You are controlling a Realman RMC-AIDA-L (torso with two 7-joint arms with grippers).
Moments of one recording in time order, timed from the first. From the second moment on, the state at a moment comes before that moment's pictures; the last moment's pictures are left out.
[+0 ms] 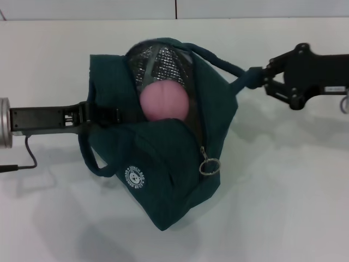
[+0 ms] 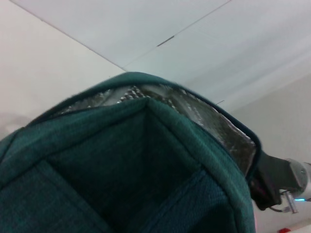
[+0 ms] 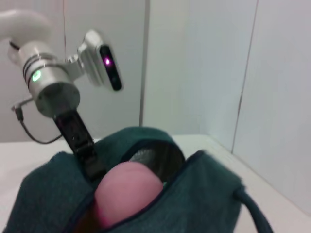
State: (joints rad) left arm -0.43 -2.07 0.75 0.90 1.92 1.79 -2.36; right arm 0.49 2.01 -1.12 -1.05 -1.72 -1.44 1.44
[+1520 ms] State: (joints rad) left arm -0.50 -2.07 0.75 0.80 1.98 1.79 -2.29; right arm 0.39 2.01 -1.02 -1.10 -1.65 -1.67 1.44
